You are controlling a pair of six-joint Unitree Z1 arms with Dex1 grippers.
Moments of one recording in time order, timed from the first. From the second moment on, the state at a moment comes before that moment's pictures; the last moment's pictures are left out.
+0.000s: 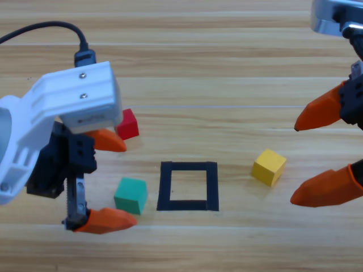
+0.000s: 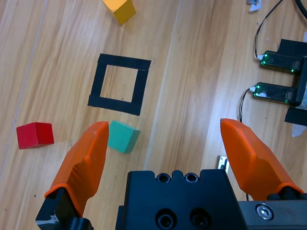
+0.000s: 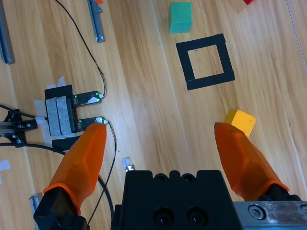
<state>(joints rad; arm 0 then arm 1) -0.98 1.33 -0.83 0.30 -0.06 0.33 1.00 1.47 -1.26 0.75 0.22 -0.29</state>
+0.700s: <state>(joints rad) -0.98 1.32 -0.87 0.35 0.26 -0.11 0.88 1.58 -1.27 0.75 0.16 -0.17</state>
